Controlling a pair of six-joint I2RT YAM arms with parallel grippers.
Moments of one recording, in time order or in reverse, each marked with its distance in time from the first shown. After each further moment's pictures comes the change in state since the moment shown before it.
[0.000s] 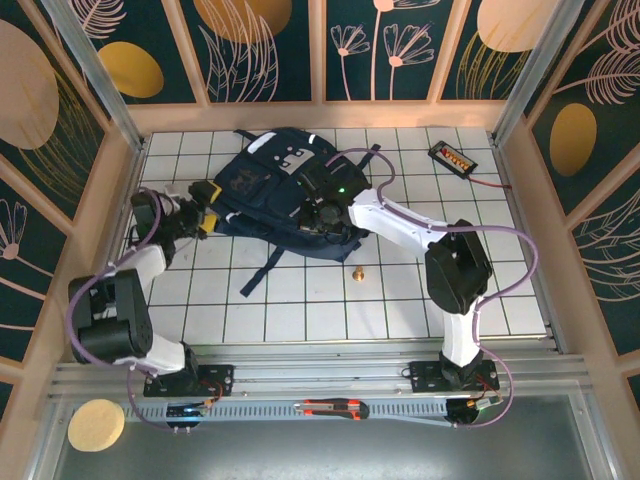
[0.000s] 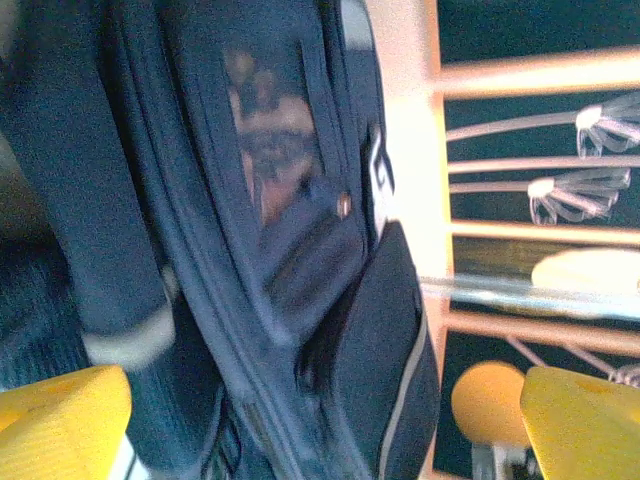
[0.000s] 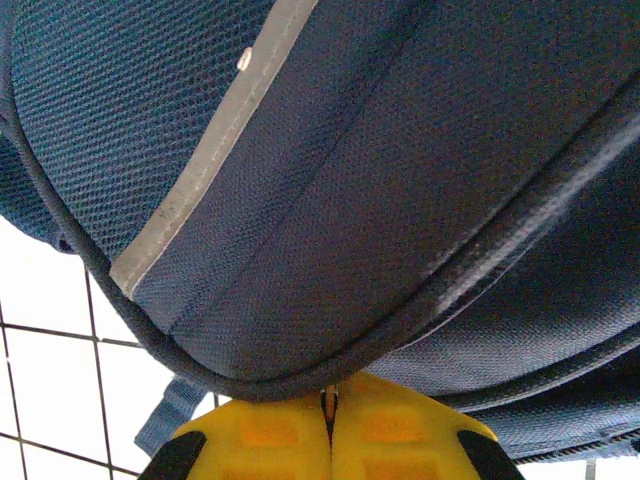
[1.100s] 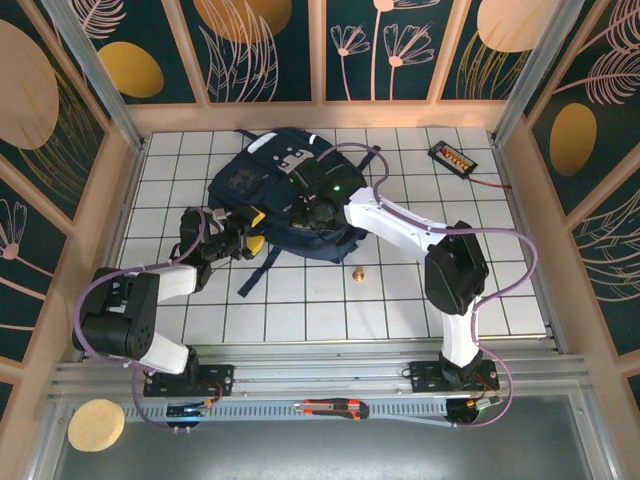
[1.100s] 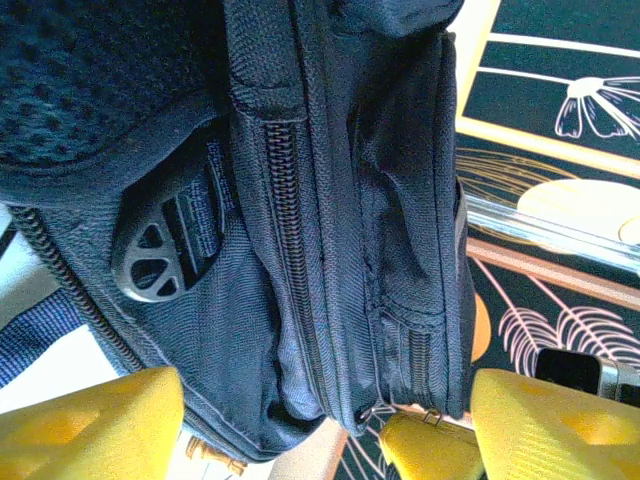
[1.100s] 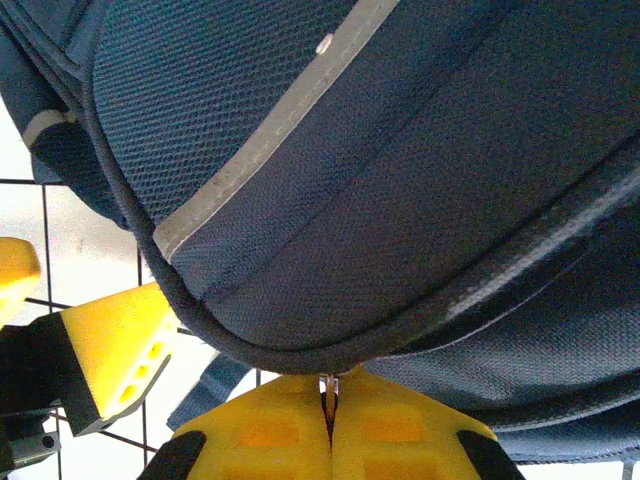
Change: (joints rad) left arm -0.291 0.046 -0.165 0.287 -0.073 -0.375; right arm 0.036 0.006 0.078 -0.023 0.008 -0.021
